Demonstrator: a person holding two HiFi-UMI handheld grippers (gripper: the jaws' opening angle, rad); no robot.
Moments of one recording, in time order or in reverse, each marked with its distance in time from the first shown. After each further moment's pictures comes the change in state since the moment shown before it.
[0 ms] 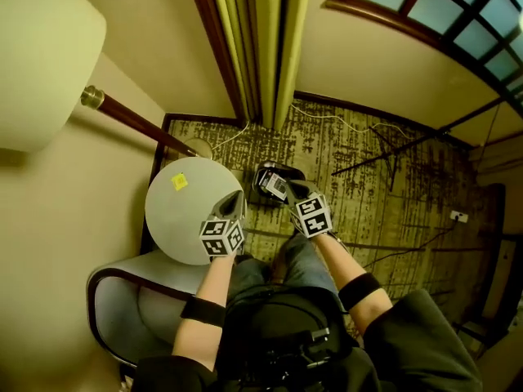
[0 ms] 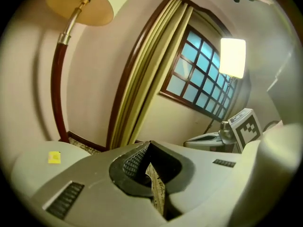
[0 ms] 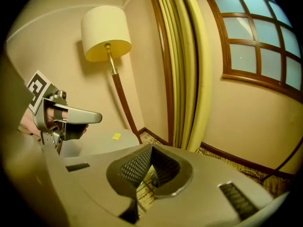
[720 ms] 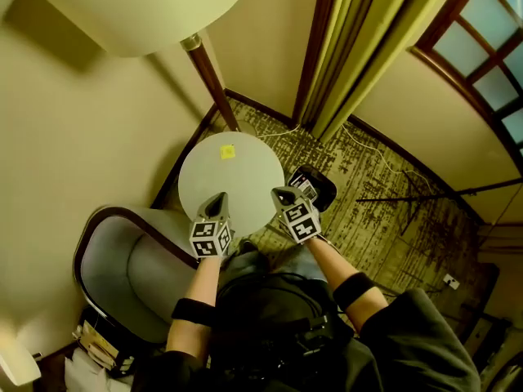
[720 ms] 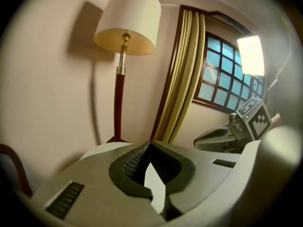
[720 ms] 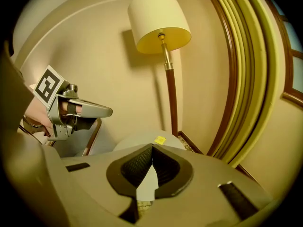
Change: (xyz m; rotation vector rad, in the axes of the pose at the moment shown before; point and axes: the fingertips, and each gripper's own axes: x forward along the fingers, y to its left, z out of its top) left arm -0.195 0.130 -0.024 -0.051 -0.102 0.387; right arm 0.036 0.231 0.042 -0.287 0.019 0.372
